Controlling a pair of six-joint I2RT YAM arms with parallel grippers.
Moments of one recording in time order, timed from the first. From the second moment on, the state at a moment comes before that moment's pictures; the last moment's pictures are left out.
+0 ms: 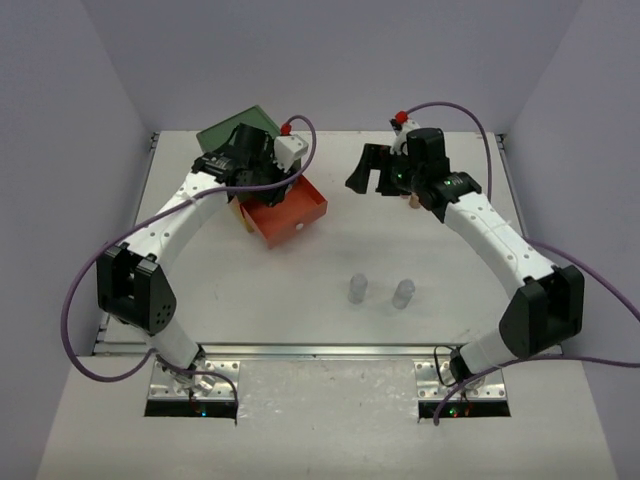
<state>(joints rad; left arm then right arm) -0.36 1.61 1.52 -0.73 0.17 0.34 0.39 1.53 1.30 -0.32 -0.26 0.41</state>
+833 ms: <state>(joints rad) -0.37 1.72 1.52 -0.73 0.14 0.29 0.48 1.31 1.09 -0.56 -0.24 0.02</state>
